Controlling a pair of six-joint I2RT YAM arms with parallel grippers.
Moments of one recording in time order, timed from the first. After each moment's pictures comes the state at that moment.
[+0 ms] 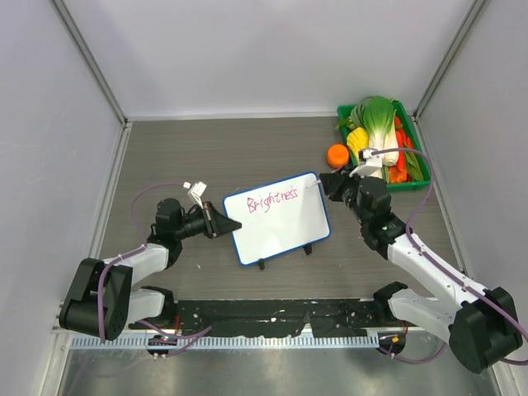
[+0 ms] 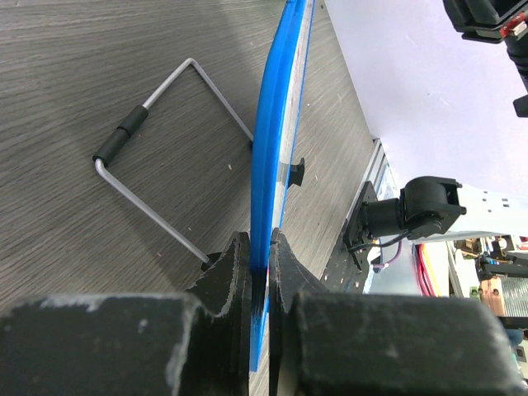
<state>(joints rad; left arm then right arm) -0.21 1.23 0.28 0.63 0.84 -0.71 0.45 0.98 0.59 0.24 0.11 0.50</state>
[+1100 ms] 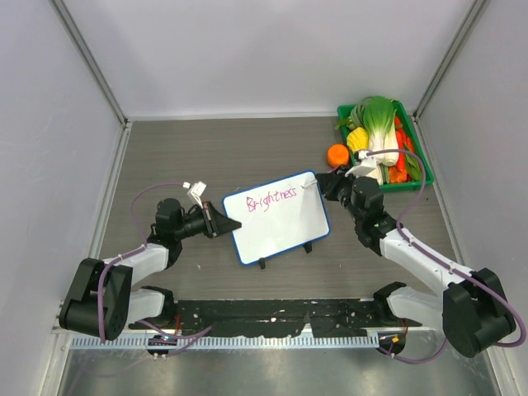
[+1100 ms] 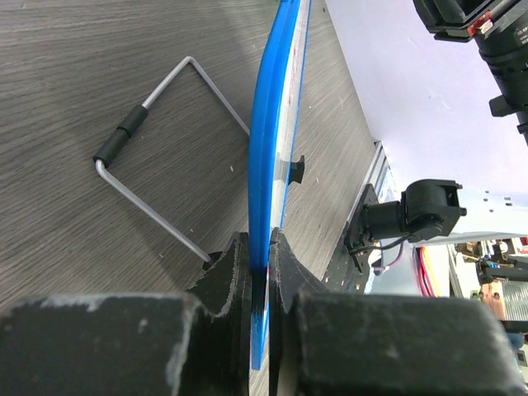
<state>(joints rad) -0.21 1.23 0.28 0.63 0.83 -0.71 0.44 1.11 0.56 0.38 0.11 0.53</state>
